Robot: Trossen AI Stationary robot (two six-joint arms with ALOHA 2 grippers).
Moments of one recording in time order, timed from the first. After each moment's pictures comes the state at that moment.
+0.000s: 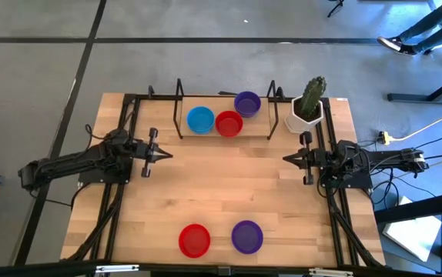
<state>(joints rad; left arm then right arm) 0.39 0.24 0.01 0.16 0.47 0.29 0.05 0.15 0.06 0.14 0.03 -0.20</state>
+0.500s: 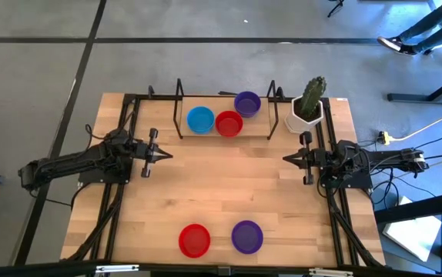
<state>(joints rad) 0.39 0.24 0.01 0.16 0.48 0.28 0.05 0.15 0.06 0.14 0.03 -0.20</state>
